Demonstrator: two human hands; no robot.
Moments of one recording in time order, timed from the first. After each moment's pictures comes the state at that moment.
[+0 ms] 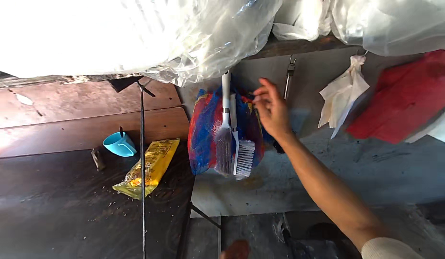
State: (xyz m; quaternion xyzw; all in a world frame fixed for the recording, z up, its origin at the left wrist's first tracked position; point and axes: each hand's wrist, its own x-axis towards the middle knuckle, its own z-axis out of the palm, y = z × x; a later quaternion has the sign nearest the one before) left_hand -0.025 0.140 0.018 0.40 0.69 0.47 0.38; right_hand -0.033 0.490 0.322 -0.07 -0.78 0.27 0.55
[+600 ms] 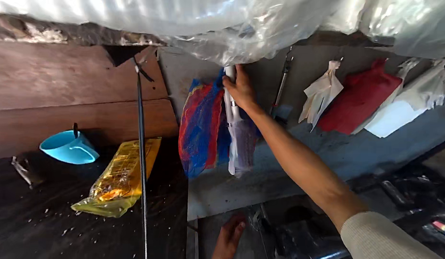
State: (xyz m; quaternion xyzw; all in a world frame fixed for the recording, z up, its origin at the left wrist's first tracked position) left_hand -0.079 0.188 0.018 0.46 0.54 0.59 0.40; right_hand -0.144 0.486 0.359 -0.26 -0.82 0.22 0.46
